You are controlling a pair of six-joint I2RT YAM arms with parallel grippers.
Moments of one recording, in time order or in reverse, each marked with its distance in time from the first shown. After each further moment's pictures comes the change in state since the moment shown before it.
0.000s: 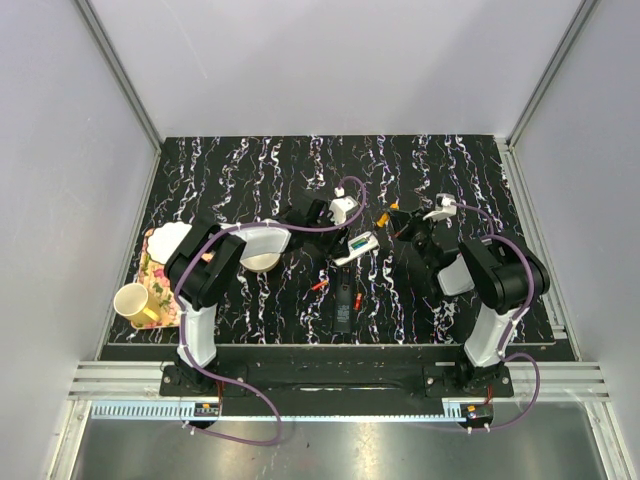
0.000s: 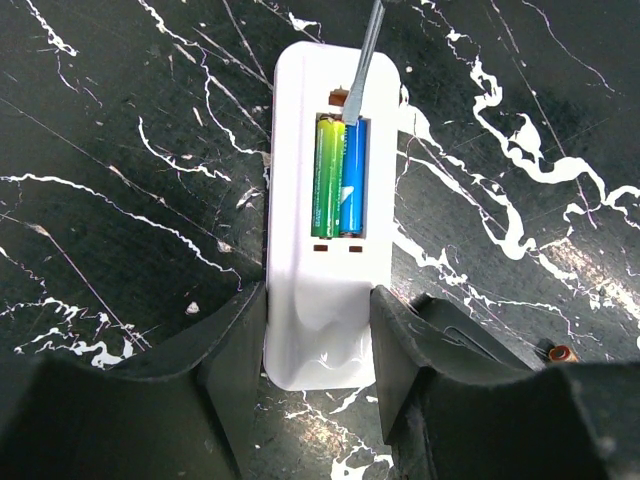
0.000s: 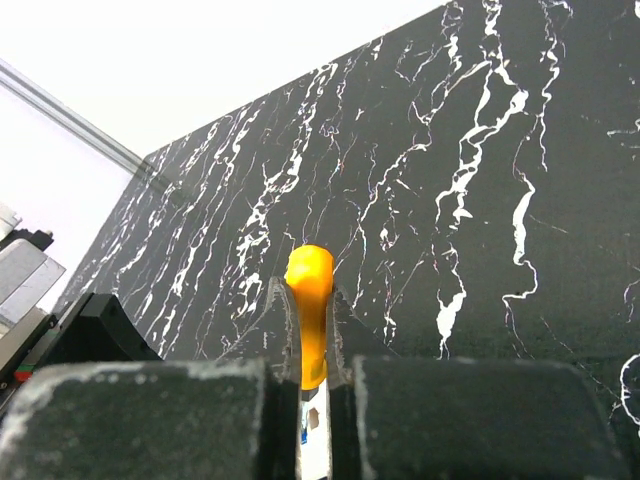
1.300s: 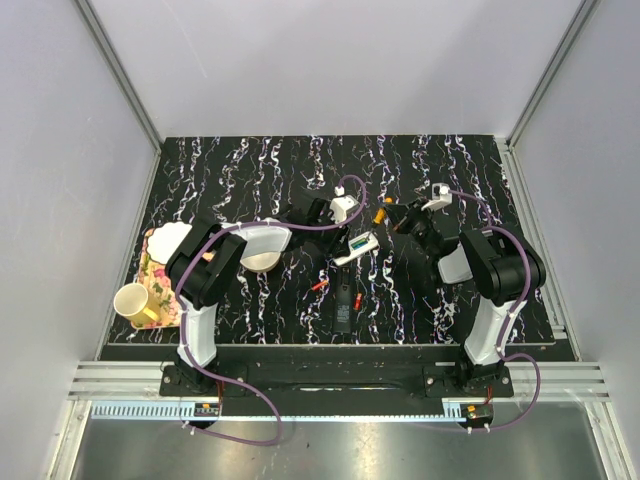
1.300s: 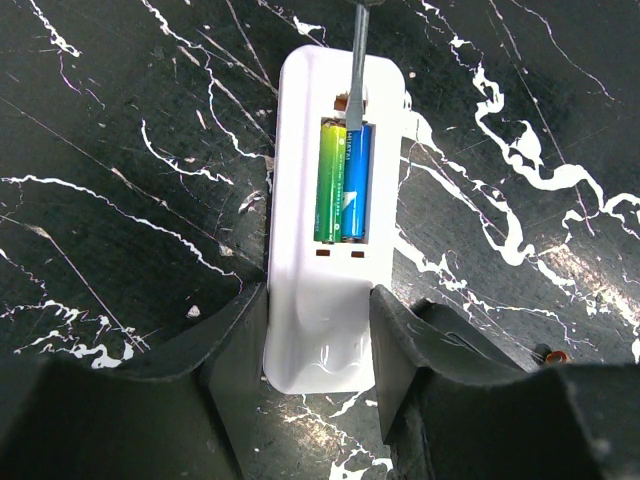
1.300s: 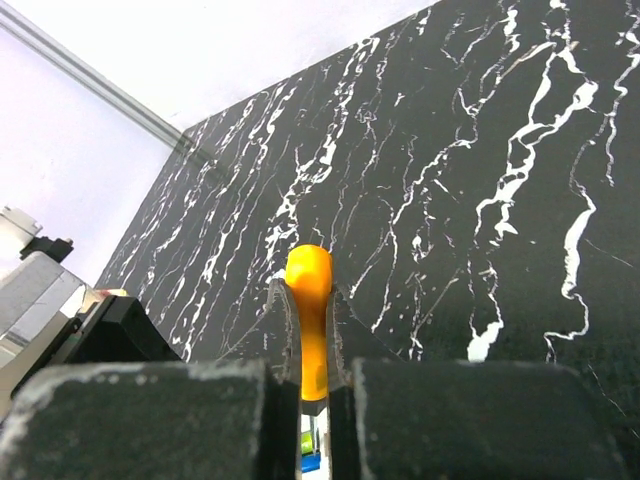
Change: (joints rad) left arm 0.000 0.011 0.019 -0.015 -0.002 -0.017; right arm -0.056 0.068 0.106 -0.051 -0.179 0.079
